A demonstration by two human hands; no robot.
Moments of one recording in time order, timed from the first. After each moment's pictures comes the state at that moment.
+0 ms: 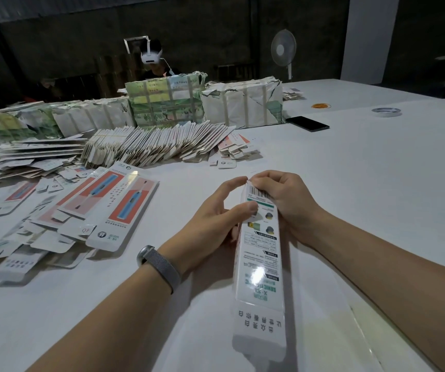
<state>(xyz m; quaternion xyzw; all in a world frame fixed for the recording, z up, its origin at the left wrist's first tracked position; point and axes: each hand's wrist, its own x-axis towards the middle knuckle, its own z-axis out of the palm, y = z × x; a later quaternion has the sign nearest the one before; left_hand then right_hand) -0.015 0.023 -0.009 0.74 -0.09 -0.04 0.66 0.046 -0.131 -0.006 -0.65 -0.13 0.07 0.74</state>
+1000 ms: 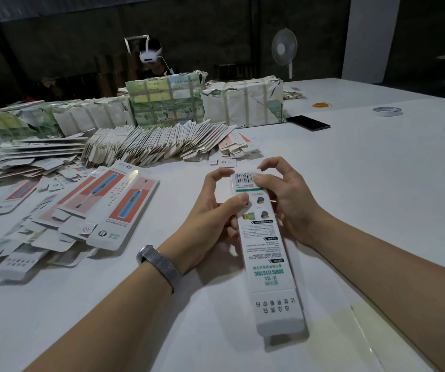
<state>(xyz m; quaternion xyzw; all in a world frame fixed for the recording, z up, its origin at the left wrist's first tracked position) -0.006 0.031 -0.021 0.67 -0.11 -0.02 0.73 0.041 -0.134 -0.006 -0.60 -0.18 0.07 0.78</state>
